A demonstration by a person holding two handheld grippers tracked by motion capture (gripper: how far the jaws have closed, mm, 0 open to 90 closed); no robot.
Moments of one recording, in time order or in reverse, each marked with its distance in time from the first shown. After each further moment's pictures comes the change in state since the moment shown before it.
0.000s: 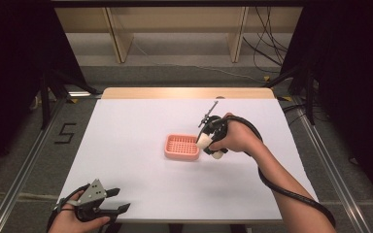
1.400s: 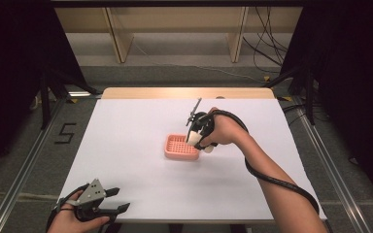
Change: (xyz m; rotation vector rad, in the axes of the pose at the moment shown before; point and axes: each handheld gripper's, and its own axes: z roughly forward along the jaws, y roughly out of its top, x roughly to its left) left arm 0.000 0.001 0.000 -0.029 -0.009 -0.004; right arm -0.002 0.035 0.014 0.023 0.005 -0.191
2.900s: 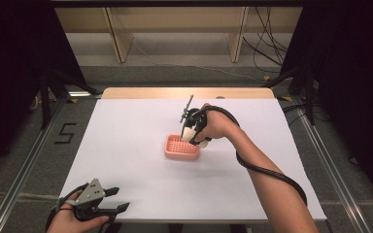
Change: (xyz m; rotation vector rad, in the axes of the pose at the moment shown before) left arm 0.003 0.000 -0.003 0.018 0.008 0.024; right arm -0.015 0.020 0.014 0.025 -0.011 -0.067
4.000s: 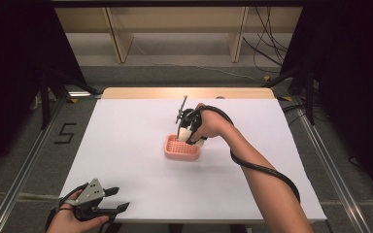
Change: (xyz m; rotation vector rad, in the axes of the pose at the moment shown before) left arm 0.000 0.001 -0.001 0.001 -0.003 0.003; right arm -0.002 0.014 0.011 0.013 0.001 -0.057
